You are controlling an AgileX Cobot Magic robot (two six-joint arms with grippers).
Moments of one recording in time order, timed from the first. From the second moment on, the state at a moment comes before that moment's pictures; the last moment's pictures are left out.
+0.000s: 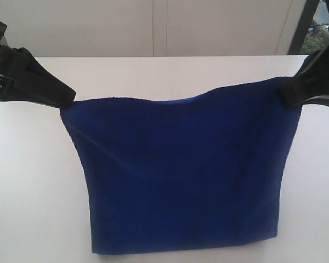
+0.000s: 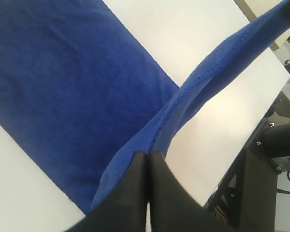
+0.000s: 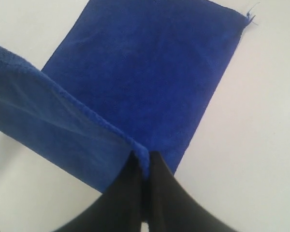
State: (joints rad) left arm -0.29 1.13 -1.06 -0.78 1.11 0.55; right arm 0.32 1.07 -1.11 0.25 1.07 -0.27
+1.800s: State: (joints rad) left arm -0.27 1.67 -1.35 -0.77 0.66 0.47; right arm 0.32 1.65 -1.25 0.03 0.44 -0.09
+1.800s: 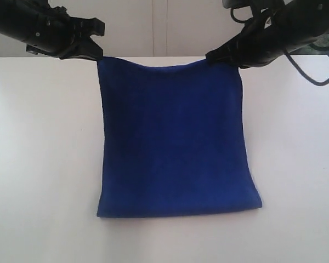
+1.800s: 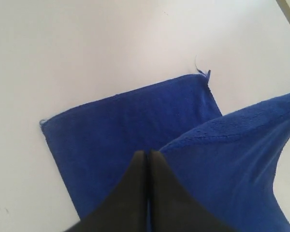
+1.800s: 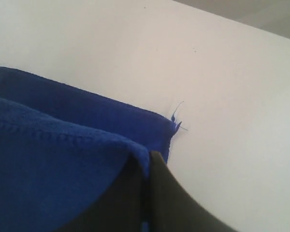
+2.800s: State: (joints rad) left arm -0.24 1.95 -1.46 -0.78 0.50 0.46; right arm 0.28 1.92 -1.30 0.01 0.18 -0.08
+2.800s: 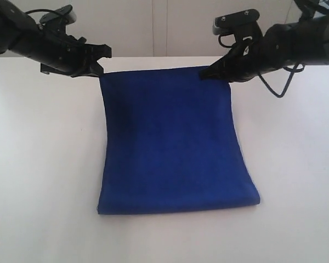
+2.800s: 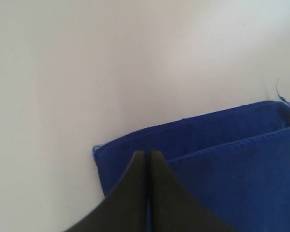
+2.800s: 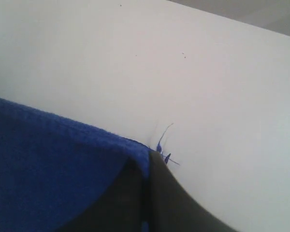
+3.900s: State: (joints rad) left arm -0.25 2.14 -1.52 -0.87 0.38 0.47; right arm 0.28 2.07 -1.30 0.00 -0.06 -0.08
